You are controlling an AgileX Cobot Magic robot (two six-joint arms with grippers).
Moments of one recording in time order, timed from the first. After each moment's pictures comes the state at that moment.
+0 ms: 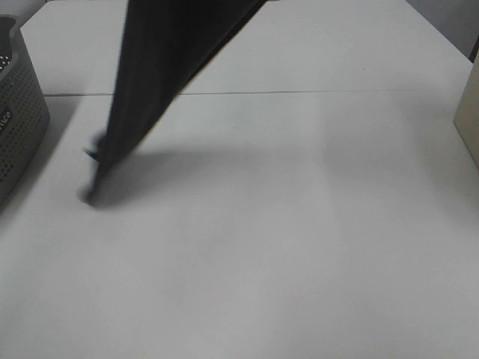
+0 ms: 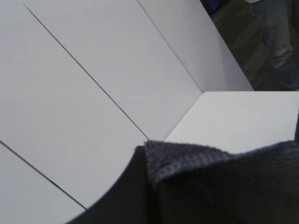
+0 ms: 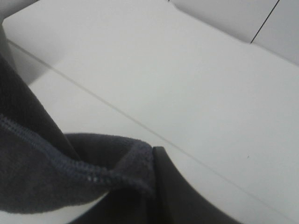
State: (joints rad) left arm -0.61 1.71 -1.99 0.18 0.37 0.47; right arm 0.33 1.67 -2.08 0.05 0.98 -0.30
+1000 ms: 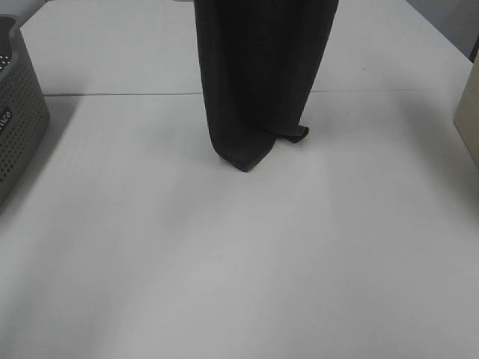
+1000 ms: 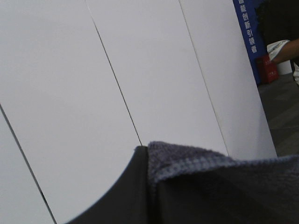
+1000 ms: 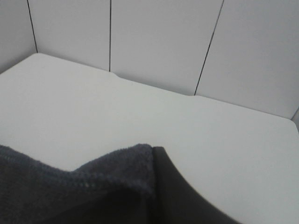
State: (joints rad) left arm -0.45 1.90 -1.99 0.19 -0.08 0.14; right arm 0.33 1.80 -2.08 -0.17 0.59 0.01
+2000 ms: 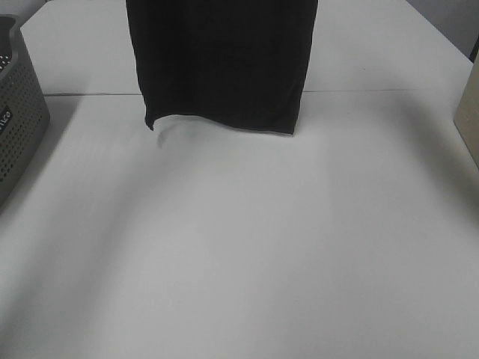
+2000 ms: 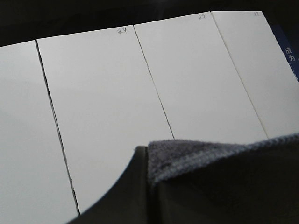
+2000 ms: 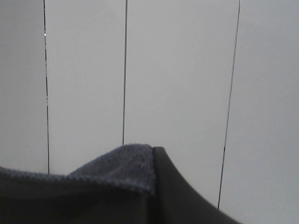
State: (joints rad) left arm -0.30 2.07 -2.15 0.20 -0.46 0.13; right arm 0.33 1.89 -2.08 -0.19 0.02 0.10
